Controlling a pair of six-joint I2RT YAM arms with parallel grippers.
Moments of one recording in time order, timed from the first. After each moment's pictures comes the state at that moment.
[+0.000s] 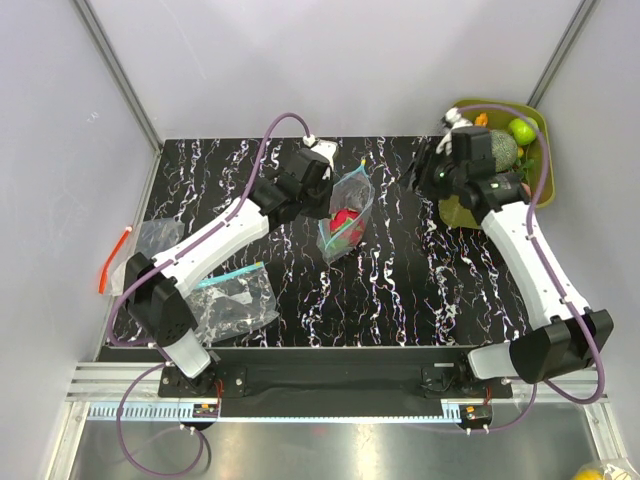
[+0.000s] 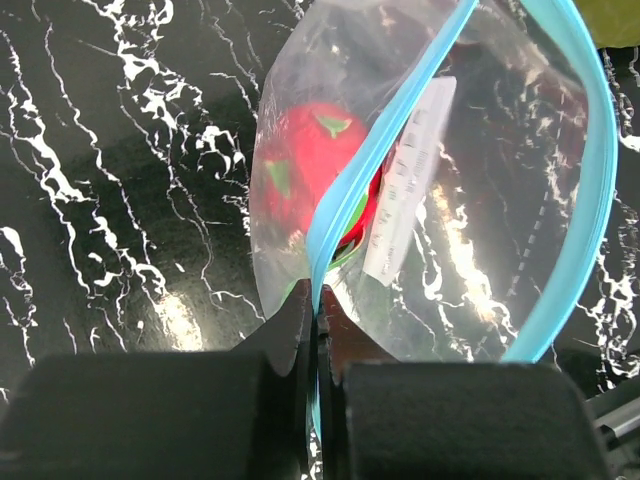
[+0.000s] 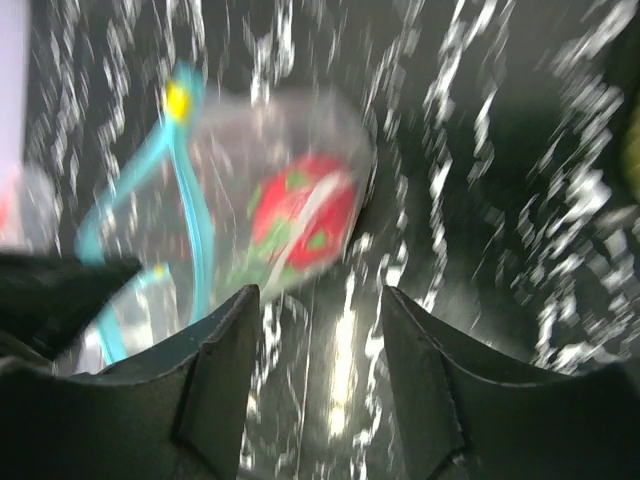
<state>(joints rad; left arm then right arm) -0.72 1.65 1.56 -0.63 -0.13 -0.36 0.28 1.38 1.43 -0.68 -0.14 0.43</state>
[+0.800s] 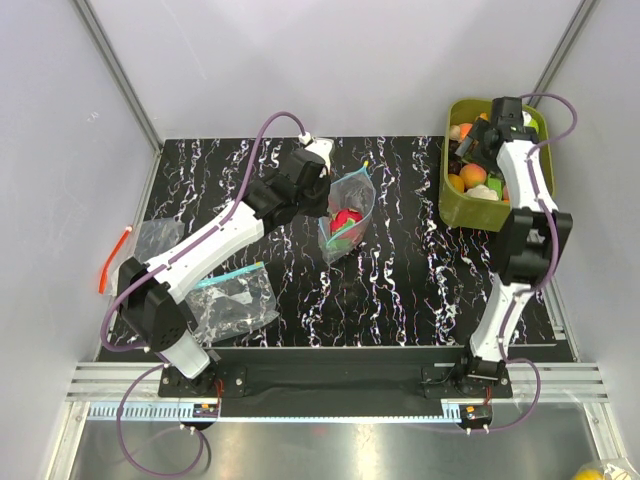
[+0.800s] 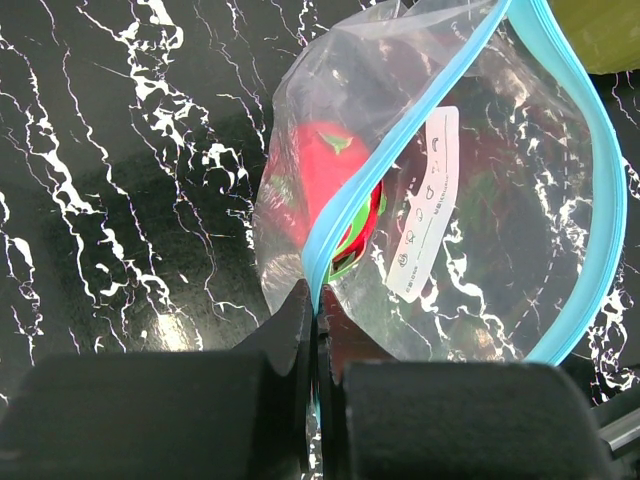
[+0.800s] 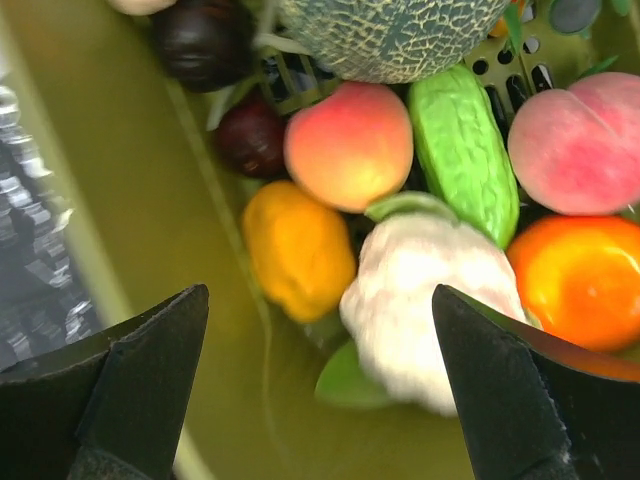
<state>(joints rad) -0.72 1.61 1.53 -0.58 -0.15 -0.36 -0.13 2.00 1.93 -0.76 0.15 0.43</state>
